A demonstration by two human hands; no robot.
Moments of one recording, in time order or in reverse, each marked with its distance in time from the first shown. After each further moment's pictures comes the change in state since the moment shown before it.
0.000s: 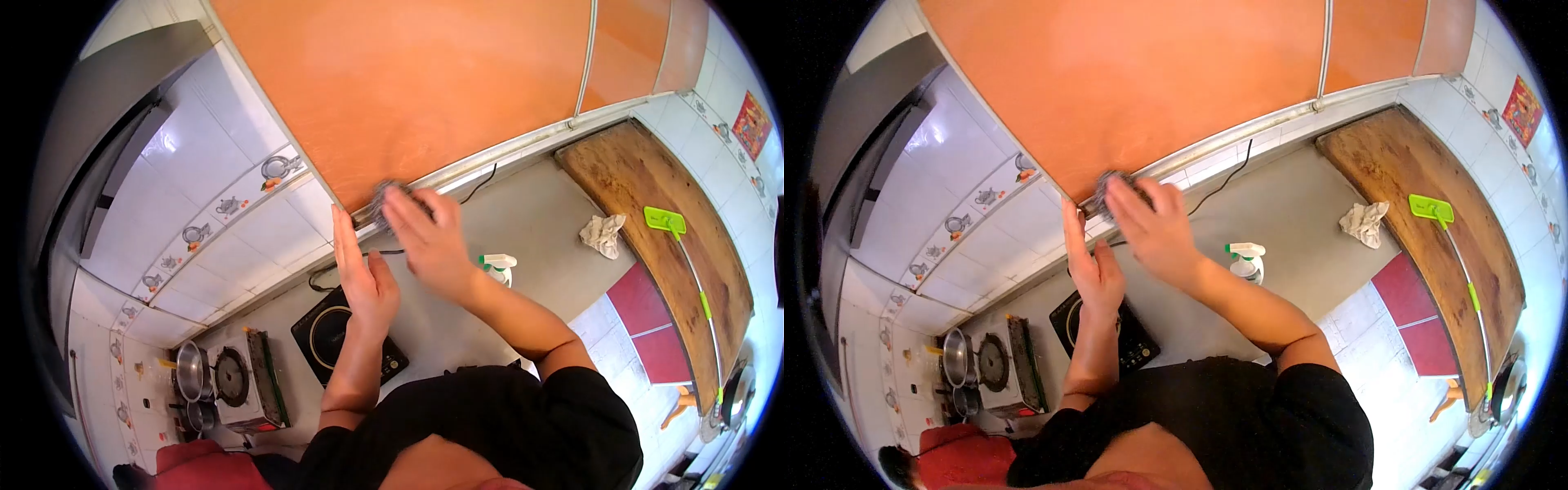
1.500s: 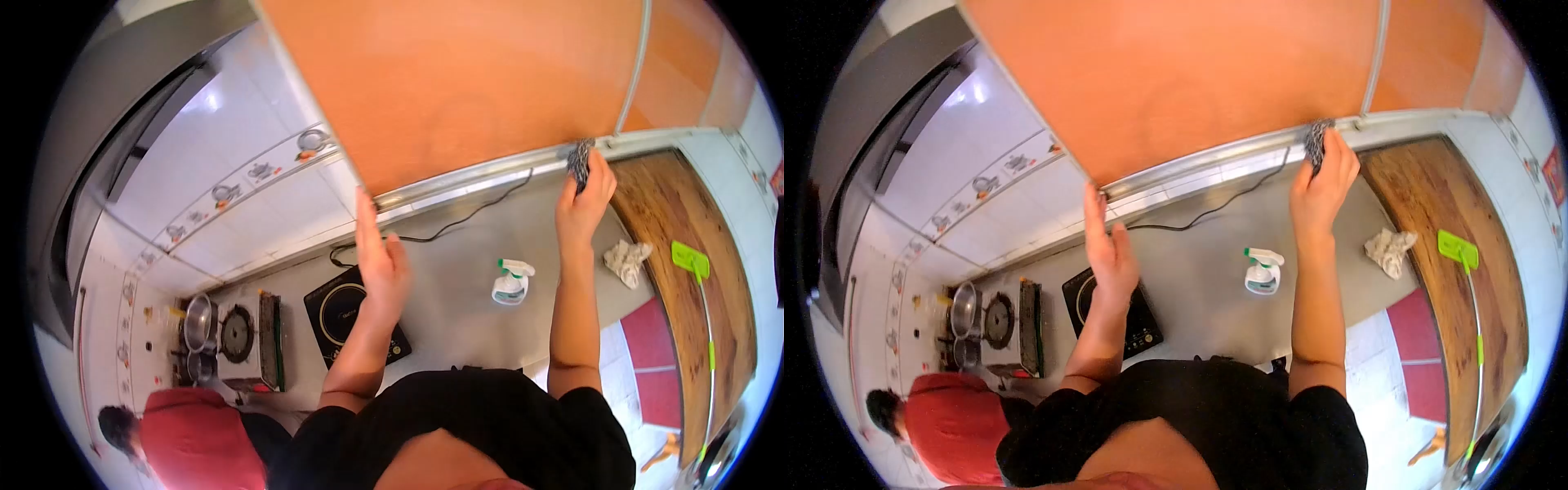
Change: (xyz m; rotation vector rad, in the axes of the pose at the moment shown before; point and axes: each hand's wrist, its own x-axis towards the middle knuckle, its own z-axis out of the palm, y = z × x) left_hand -0.004 -0.004 0.013 0.030 0.084 0.014; right_hand -0.011 0.144 -0.057 -0.180 0.269 0.361
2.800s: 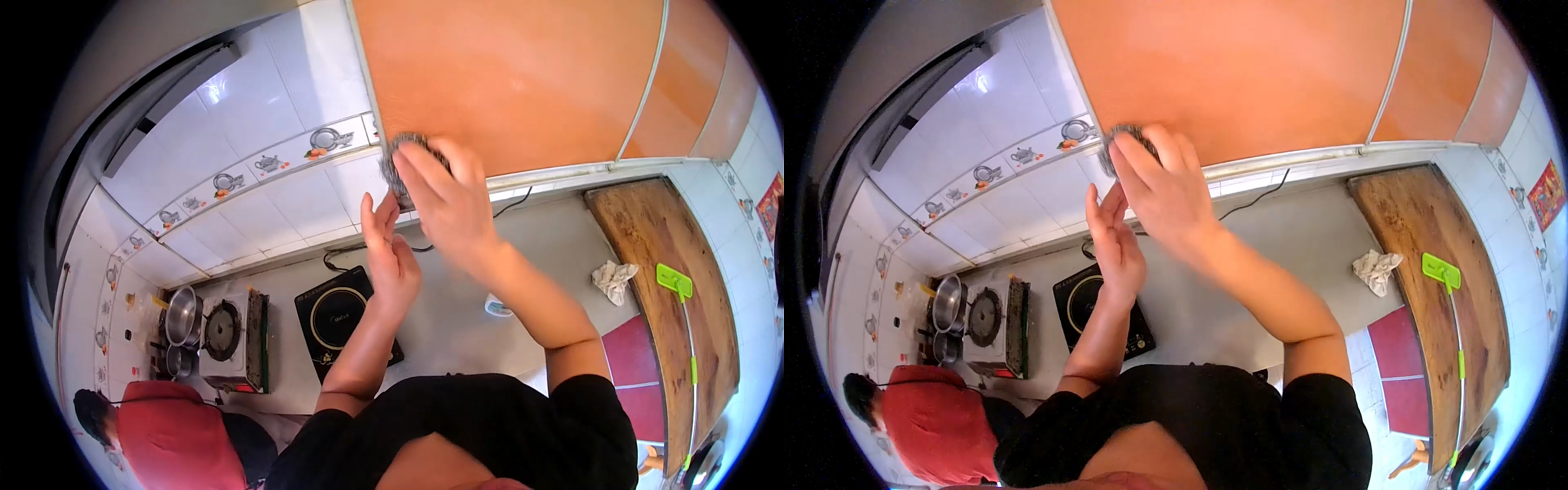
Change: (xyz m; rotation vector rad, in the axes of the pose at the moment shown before) left_hand 0.002 0.000 -0.008 -0.311 0.071 -0.022; right_hand 0.018 -0.190 0.026 0.332 -0.232 -0.588
